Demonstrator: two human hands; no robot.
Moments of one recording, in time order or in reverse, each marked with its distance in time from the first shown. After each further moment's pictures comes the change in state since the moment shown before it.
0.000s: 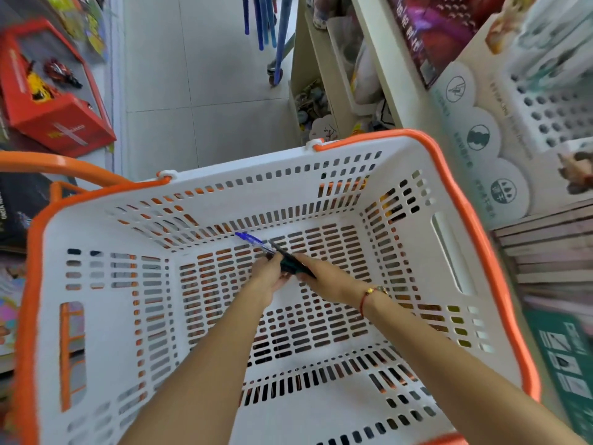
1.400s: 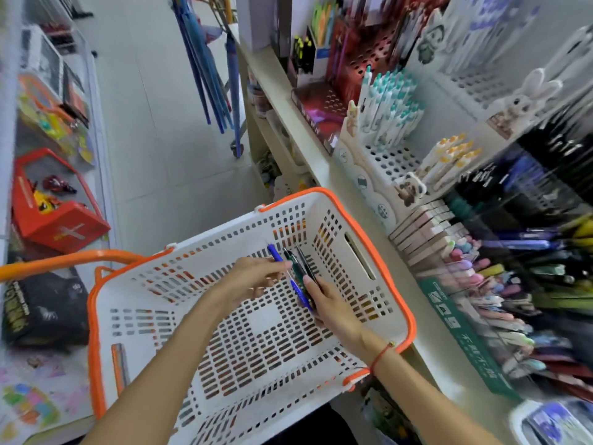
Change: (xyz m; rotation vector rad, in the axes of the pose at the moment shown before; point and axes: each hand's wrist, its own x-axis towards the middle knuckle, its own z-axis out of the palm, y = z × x) left_hand -0.200 0.078 0.014 0.725 -0.364 0.321; right_hand -0.181 -0.102 -0.040 1.009 0.436 0.175
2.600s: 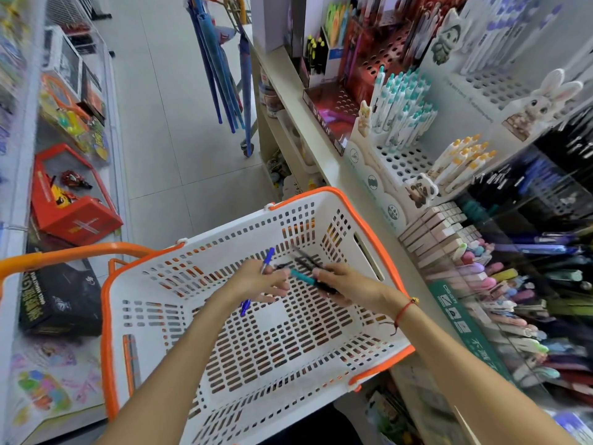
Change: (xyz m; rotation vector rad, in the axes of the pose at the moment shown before) left_hand -0.001 -0.007 -0.002 0.180 0.052 -0.023; right_hand 0.028 -0.028 -0.041 -0.237 -0.314 0.097
